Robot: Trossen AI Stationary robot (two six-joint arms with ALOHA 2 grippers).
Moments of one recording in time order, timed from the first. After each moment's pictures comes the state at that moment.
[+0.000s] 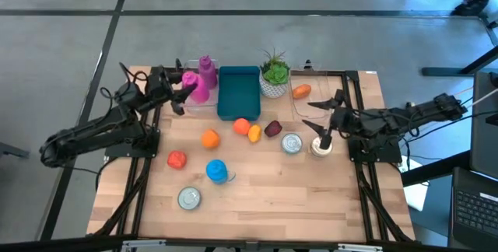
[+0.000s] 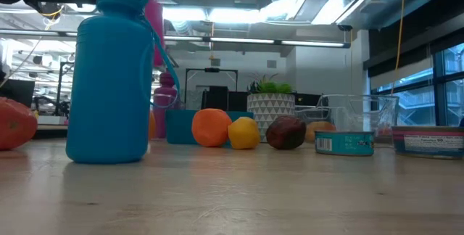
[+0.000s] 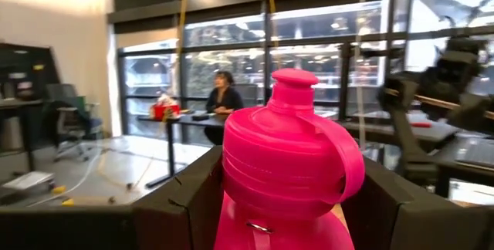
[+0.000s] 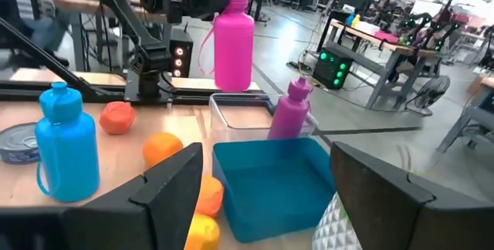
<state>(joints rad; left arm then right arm) 0.62 0.46 0.37 0.39 0.07 -0.02 0.34 0.71 0.65 -0.10 0.67 -0.07</state>
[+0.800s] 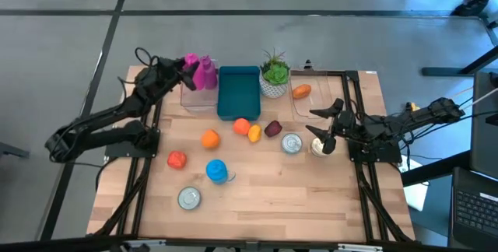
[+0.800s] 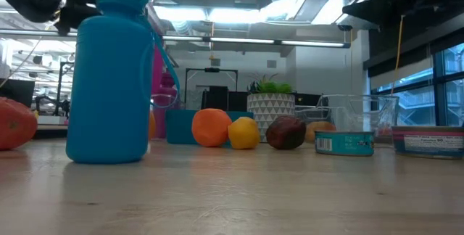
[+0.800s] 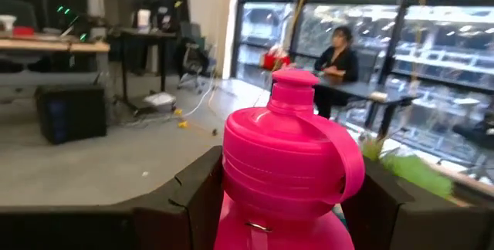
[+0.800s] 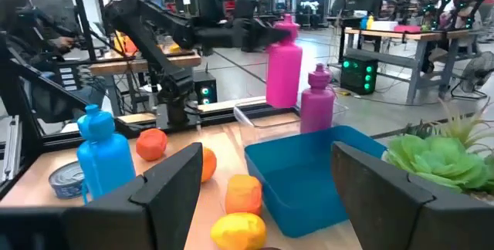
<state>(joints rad) 0.87 0.79 0.37 0.55 -0.09 -0.12 0.34 0.52 0.31 0.20 0.61 0.06</state>
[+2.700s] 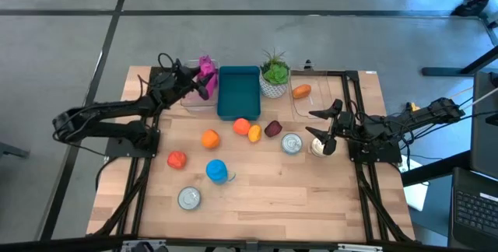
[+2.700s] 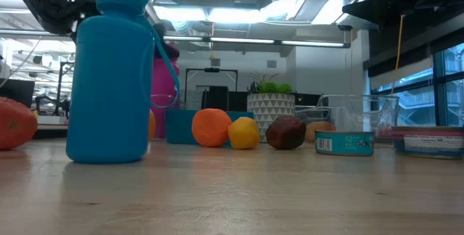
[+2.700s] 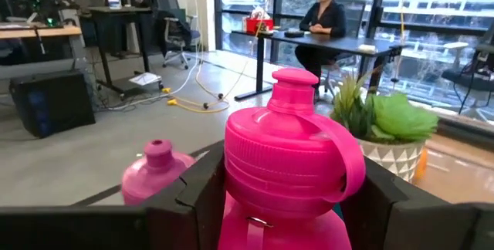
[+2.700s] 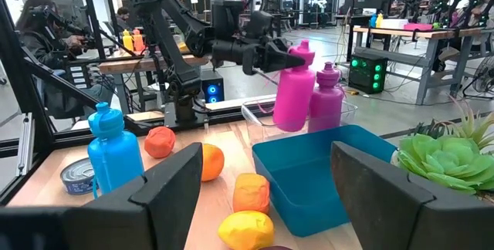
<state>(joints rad) 0.70 1.03 0.37 0.68 -0.19 -0.04 0.34 0.52 0.31 0.20 0.58 0.07</state>
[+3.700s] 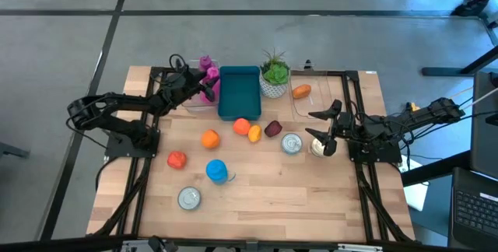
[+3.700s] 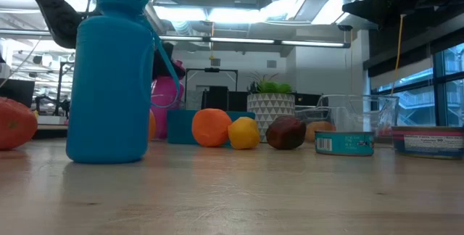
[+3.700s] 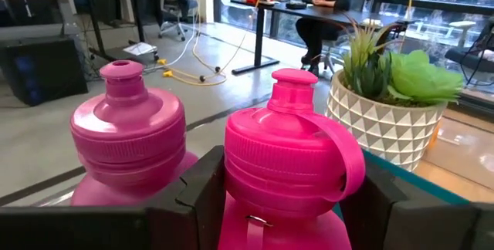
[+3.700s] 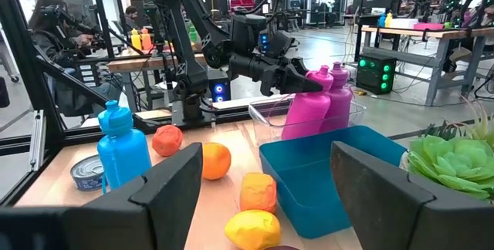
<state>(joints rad) 0.70 1.25 0.37 0.81 -0.17 -0.09 0.34 0.52 0.31 0.20 0.56 0.07</state>
